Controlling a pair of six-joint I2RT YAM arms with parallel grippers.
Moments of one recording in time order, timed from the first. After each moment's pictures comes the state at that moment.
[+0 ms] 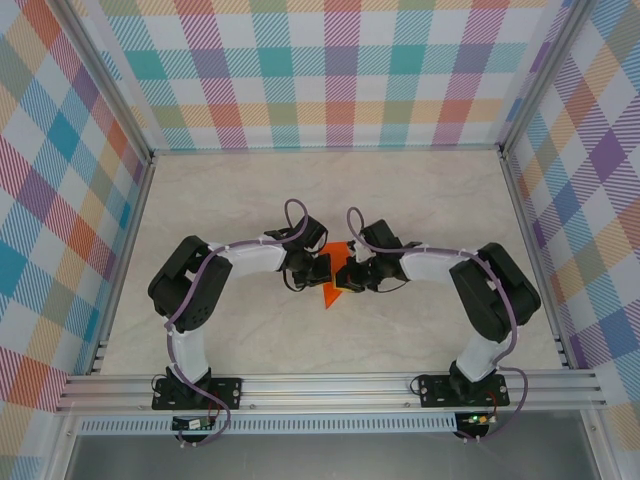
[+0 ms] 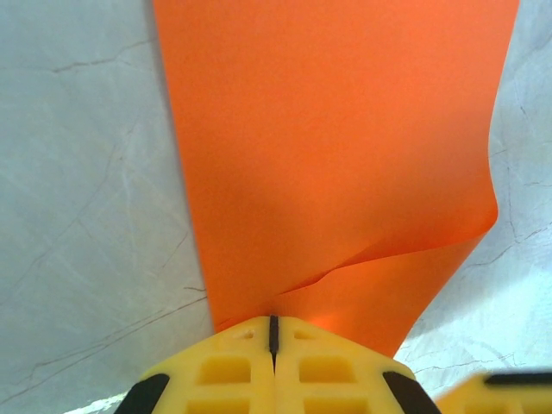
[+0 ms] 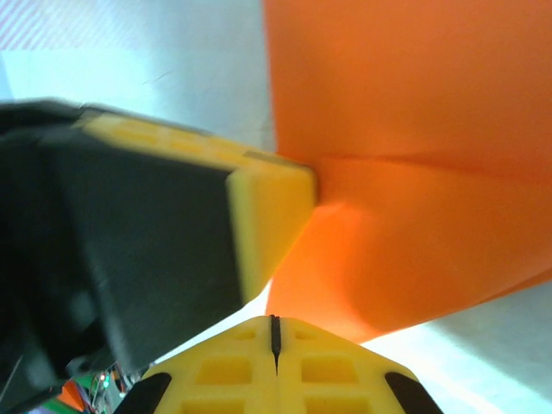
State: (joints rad) left arm -0.68 1.89 1.12 -0.40 0.29 -0.80; right arm 0.60 1.71 0.84 -0.15 -0.65 0.72
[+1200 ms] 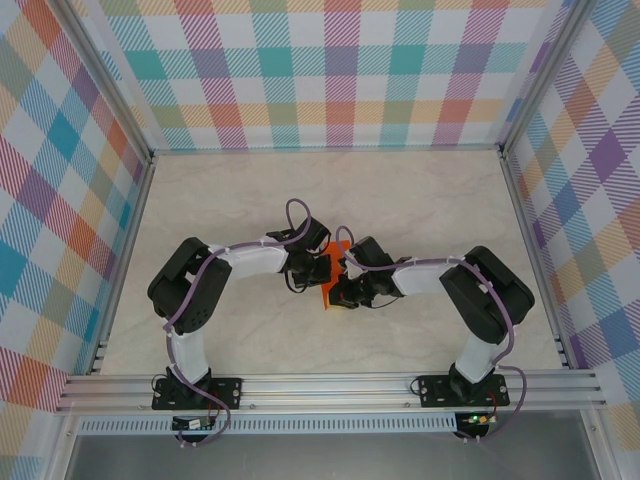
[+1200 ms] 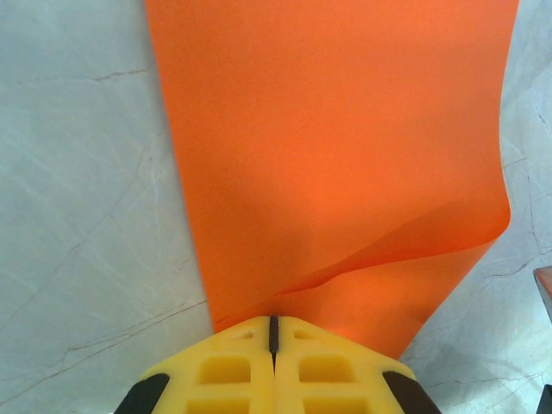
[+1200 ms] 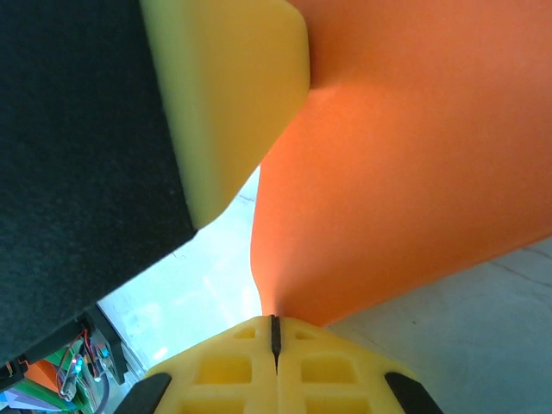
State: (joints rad) left arm -0.69 1.88 1.13 -0.42 0.21 -0.80; right arm 0.70 1.73 0.76 -0.05 -0.61 0.79
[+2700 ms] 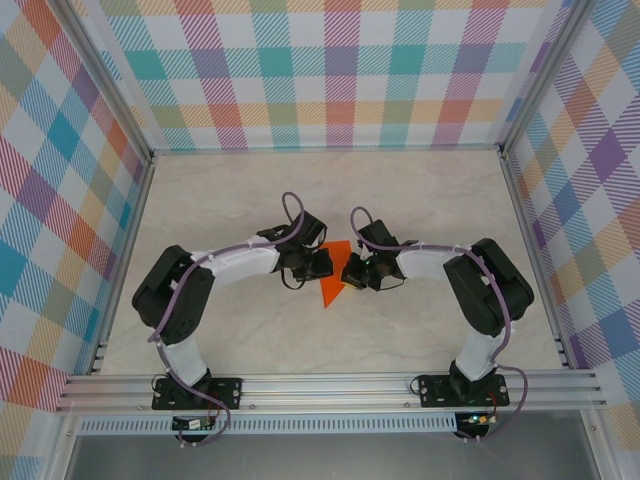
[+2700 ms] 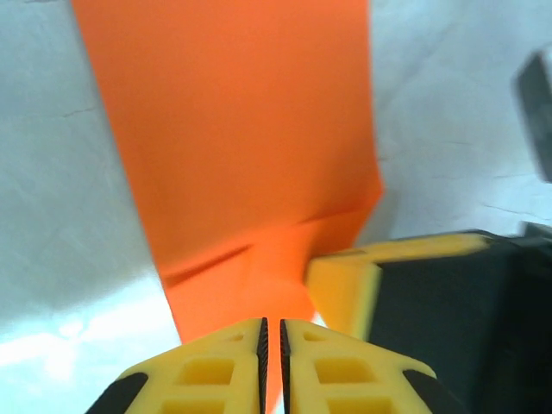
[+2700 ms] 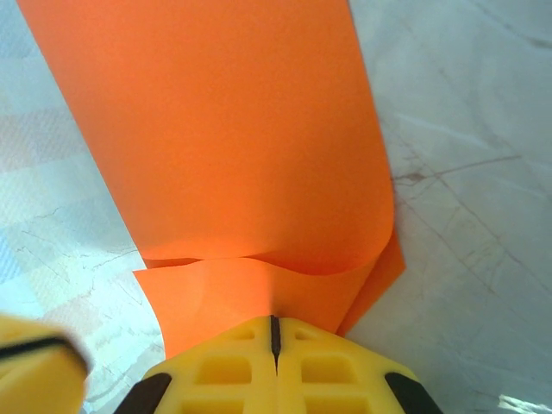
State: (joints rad) left arm -0.70 1.75 1.10 -0.40 0.24 -0.78; right arm 0.59 1.77 0.88 -0.19 -0.41 0.92
